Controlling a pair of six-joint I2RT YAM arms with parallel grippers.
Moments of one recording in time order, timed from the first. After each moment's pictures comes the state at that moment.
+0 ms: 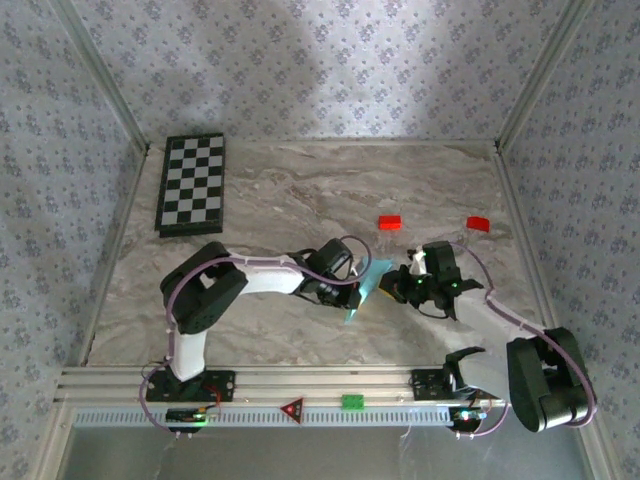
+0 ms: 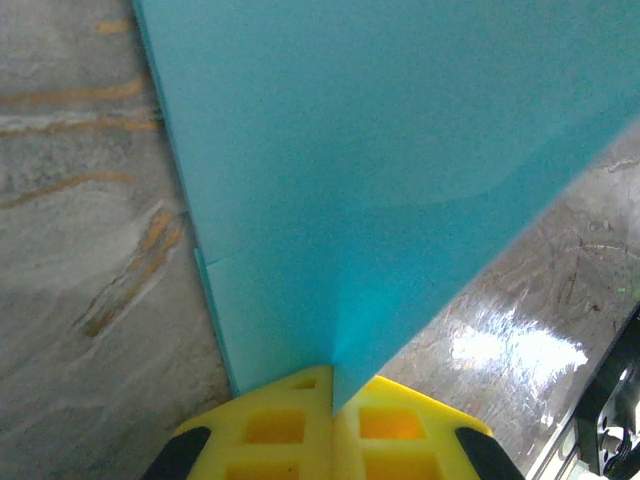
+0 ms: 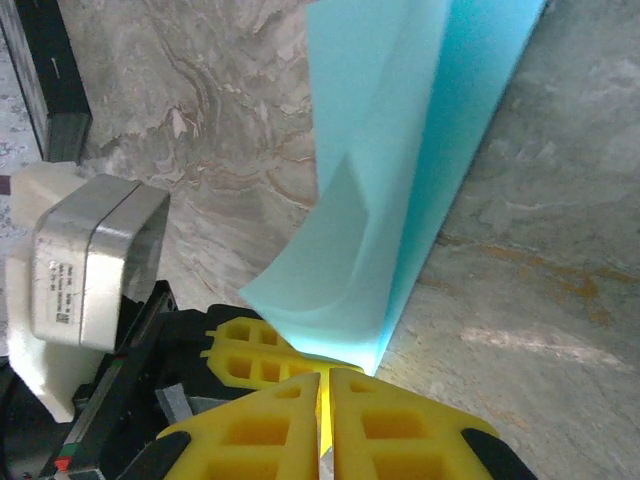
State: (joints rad) left arm -0.97 1.92 1.08 -0.17 0.44 -0.68; right arm 0.26 1.14 0.39 -0.13 -0.63 0.84
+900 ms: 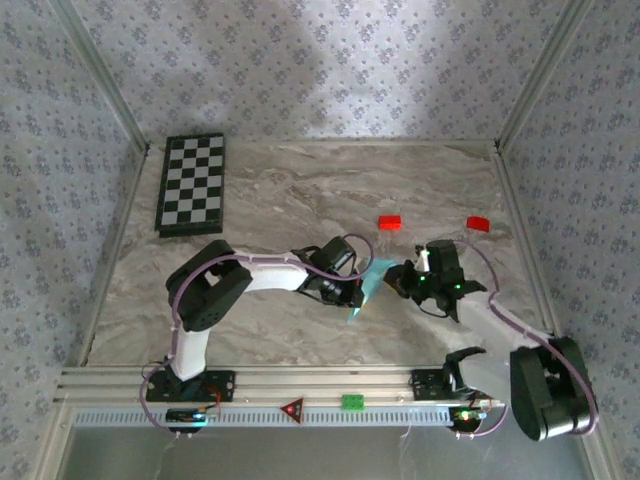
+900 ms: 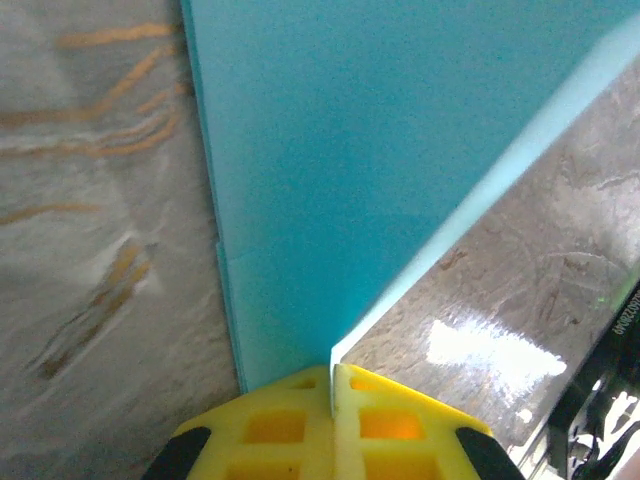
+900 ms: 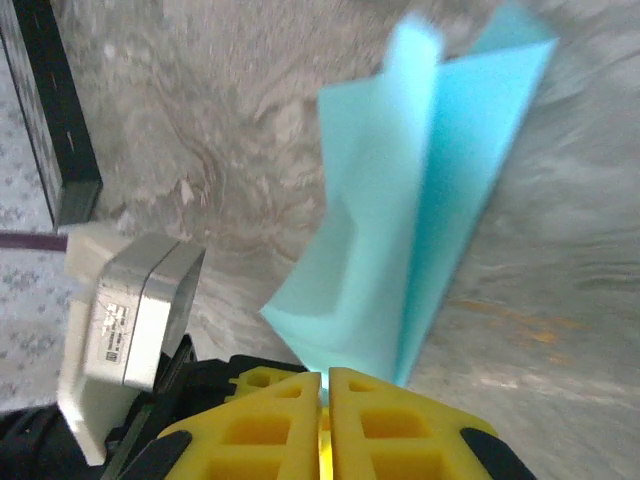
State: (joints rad) left arm -0.96 1.94 1.10 -0.18 0.45 -0.74; right arm 0.23 1.06 0.39 -0.14 -0.51 0.90
